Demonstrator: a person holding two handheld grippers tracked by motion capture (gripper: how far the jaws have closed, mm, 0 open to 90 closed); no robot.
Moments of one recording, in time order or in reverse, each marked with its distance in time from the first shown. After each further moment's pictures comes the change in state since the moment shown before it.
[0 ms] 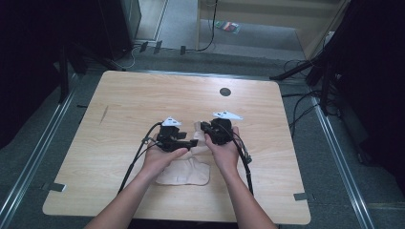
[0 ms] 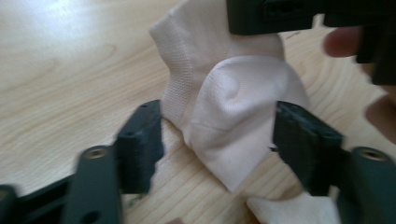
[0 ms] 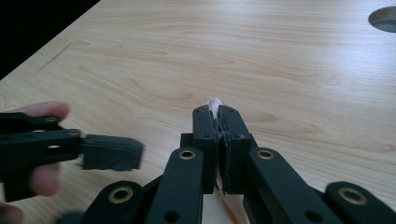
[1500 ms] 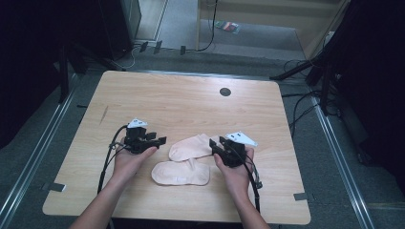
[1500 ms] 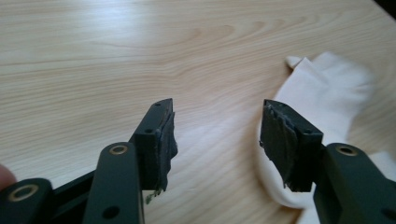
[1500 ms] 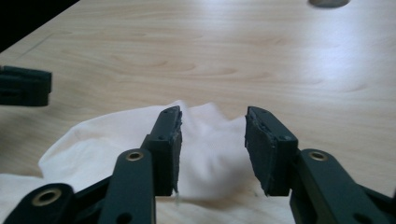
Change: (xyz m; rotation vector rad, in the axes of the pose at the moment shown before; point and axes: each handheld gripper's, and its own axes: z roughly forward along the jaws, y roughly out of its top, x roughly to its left) left arm 0.055 -0.032 -0.067 -0.060 0.122 -0.092; right arm -0.009 -0.051 -0.050 -0.083 -0.109 -0.001
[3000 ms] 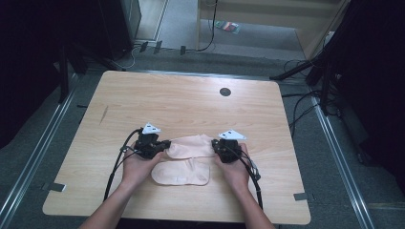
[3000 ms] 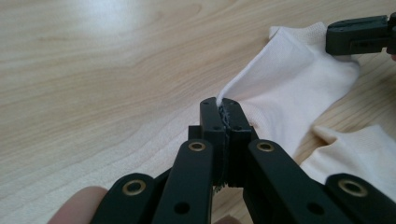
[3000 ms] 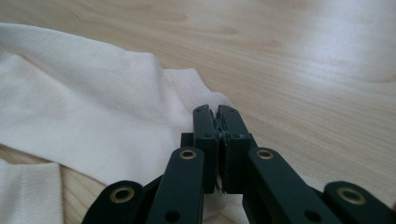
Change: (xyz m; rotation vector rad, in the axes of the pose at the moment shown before) left arm -0.026 -0.006 0.010 0.054 0.027 0.111; right arm -0.009 -0.012 0.037 0.135 0.004 -0.162
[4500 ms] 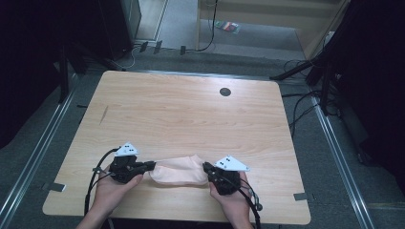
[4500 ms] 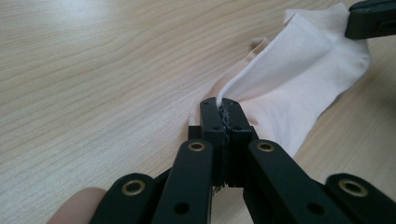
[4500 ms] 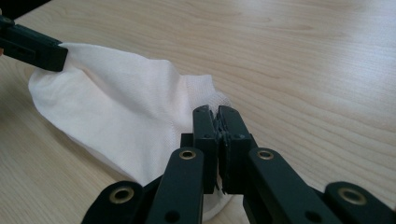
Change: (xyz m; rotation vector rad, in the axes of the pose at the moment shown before) left arm -0.002 -0.052 -0.068 0.051 -0.106 0.048; right arm 0.061 -0.032 -0.079 -0.048 0.131 -0.001
